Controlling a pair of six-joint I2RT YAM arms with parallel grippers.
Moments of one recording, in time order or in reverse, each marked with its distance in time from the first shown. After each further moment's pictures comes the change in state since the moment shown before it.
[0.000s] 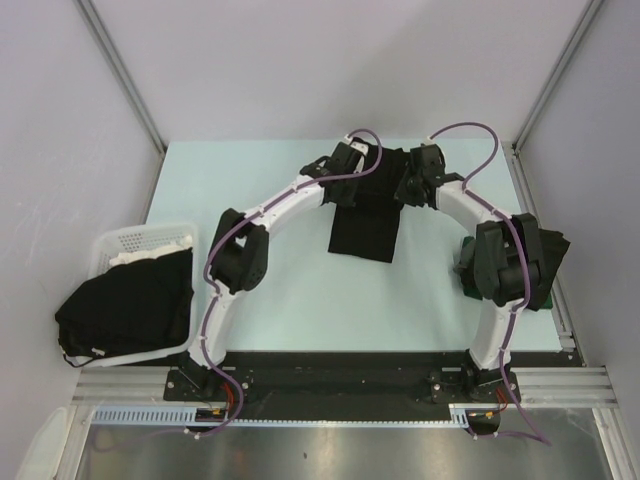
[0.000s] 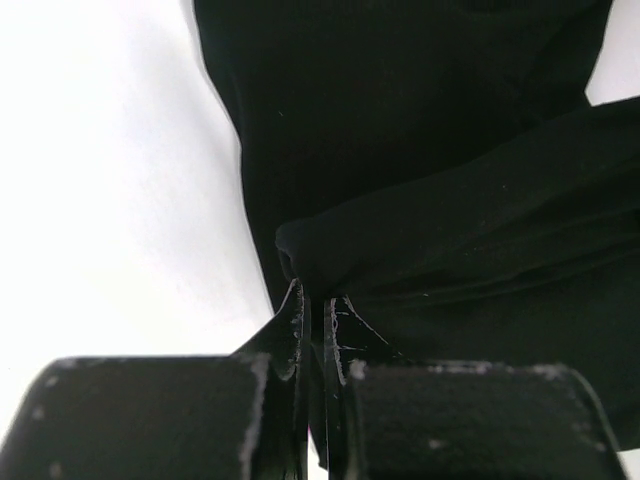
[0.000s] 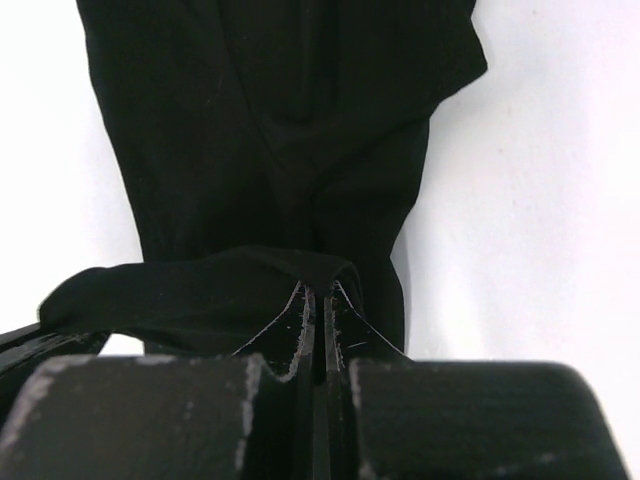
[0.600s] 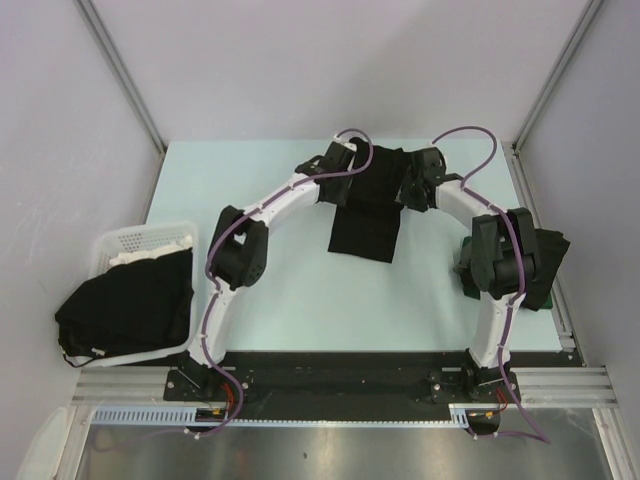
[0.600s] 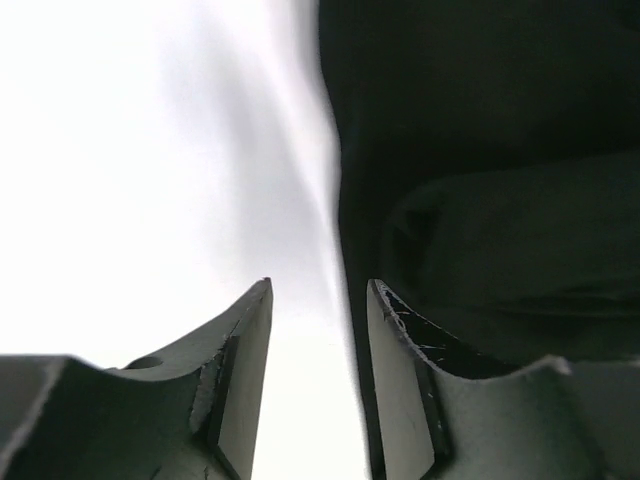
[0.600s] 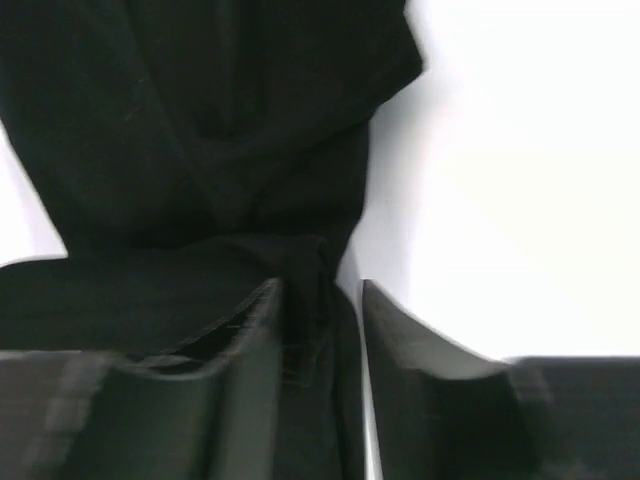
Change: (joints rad) left arm 0.038 0.035 0.007 0.001 -0.067 -0.001; right arm -0.017 0.078 0.031 -0.023 0.028 -0.020
